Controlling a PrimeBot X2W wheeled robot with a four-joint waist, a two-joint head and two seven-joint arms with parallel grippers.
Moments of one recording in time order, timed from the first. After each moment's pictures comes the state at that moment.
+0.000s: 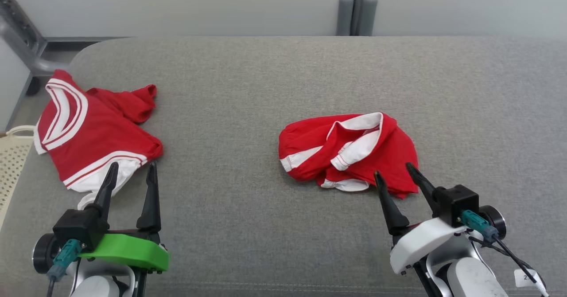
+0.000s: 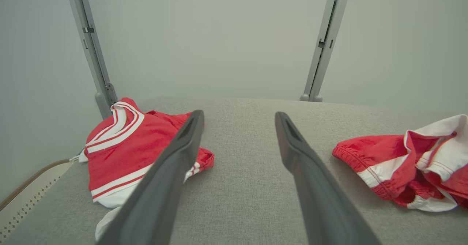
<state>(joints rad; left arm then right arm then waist) -0.11 0.38 -0.34 0.10 -0.54 0.15 -0.24 -0.08 -0.05 0.16 0.12 0.14 0.13 -0.09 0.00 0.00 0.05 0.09</state>
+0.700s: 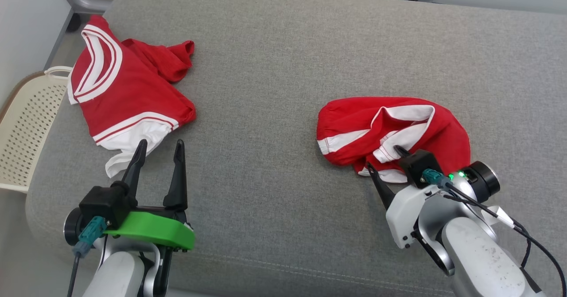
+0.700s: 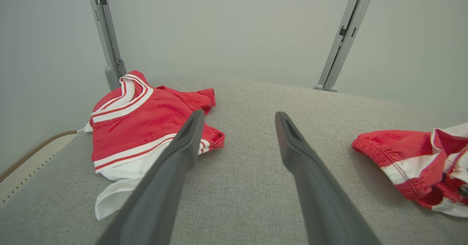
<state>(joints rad) -0.21 0.27 -0.36 0.17 -0.52 0.10 -0.26 -0.30 -0.19 0.33 0.27 0.03 0.13 0.11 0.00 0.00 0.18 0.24</state>
